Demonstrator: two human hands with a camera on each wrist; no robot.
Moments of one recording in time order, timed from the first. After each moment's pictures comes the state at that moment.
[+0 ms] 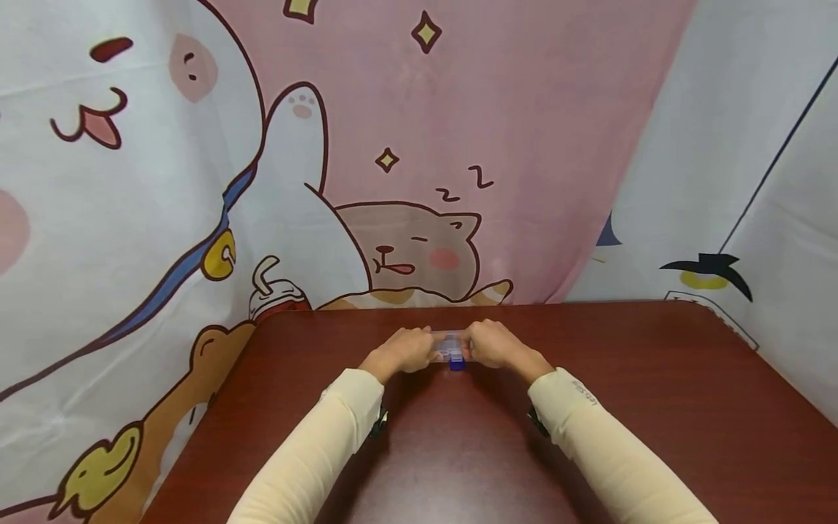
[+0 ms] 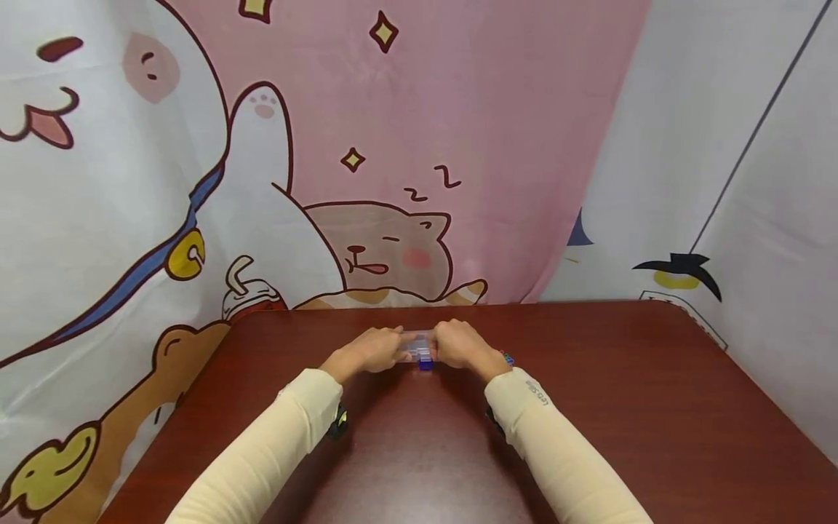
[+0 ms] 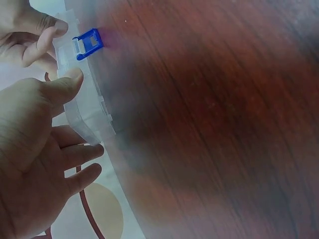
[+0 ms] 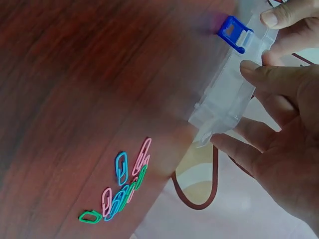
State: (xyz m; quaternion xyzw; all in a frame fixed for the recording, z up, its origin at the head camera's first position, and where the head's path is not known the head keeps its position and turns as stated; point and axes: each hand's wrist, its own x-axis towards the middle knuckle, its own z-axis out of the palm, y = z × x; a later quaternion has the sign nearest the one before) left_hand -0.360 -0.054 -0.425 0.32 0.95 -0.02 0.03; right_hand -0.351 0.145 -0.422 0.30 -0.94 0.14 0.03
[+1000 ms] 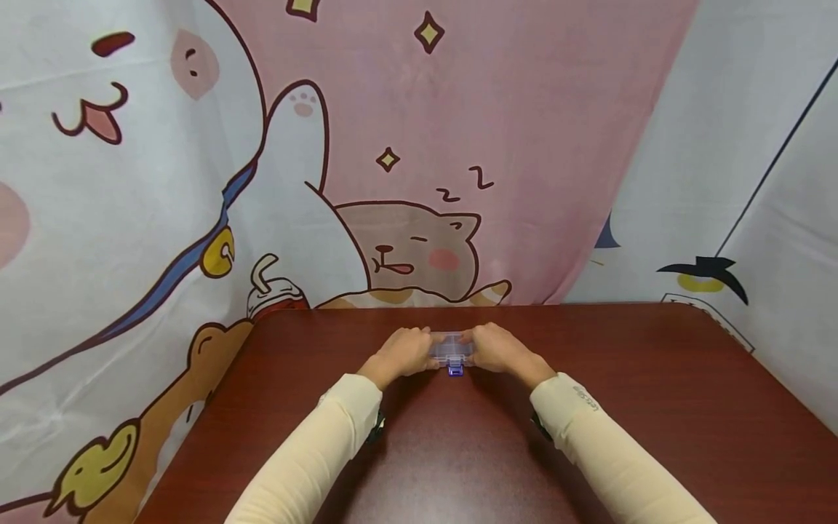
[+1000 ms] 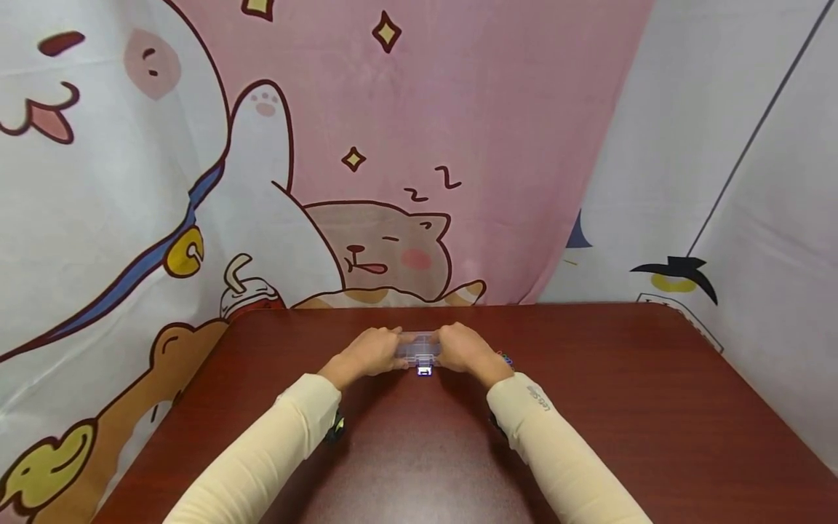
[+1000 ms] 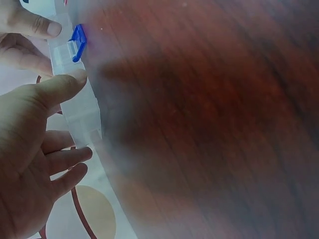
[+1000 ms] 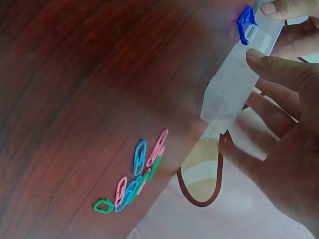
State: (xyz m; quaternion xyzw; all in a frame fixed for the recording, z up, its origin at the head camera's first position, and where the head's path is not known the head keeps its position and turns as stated) left_hand -0.358 -0.054 -0.434 0.33 0.94 -0.06 -0.04; right_hand -0.348 0.148 -0.428 0.27 -0.96 0.11 0.04
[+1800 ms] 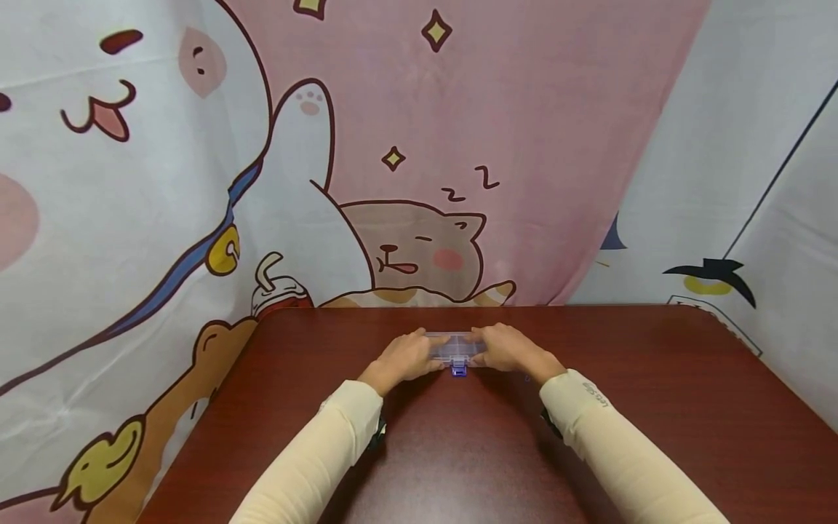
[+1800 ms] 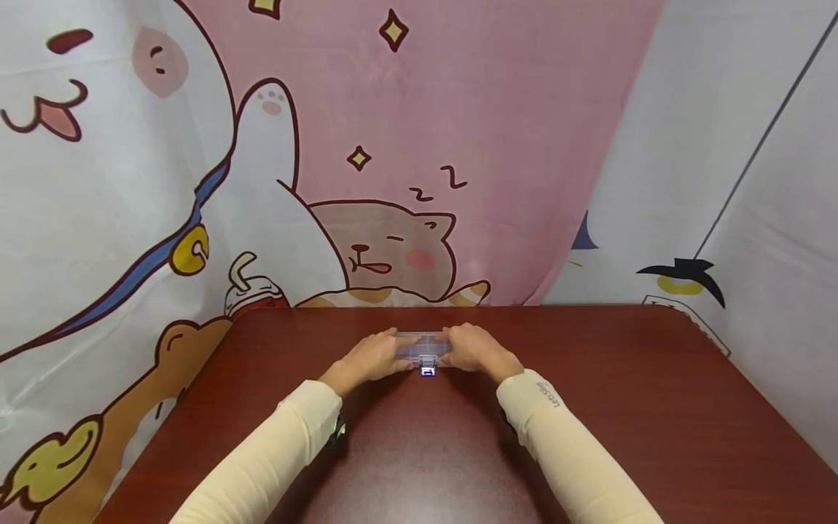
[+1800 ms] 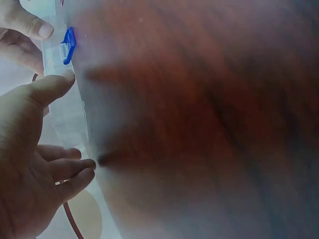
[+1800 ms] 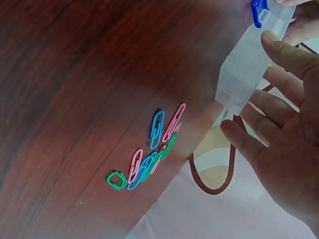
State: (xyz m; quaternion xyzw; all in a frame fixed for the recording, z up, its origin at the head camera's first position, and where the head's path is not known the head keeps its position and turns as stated) left_hand -0.352 -0.061 -0.443 0.28 0.96 0.04 -0.01; right_hand -0.354 0.160 -0.427 0.27 -0.96 0.11 -0.02
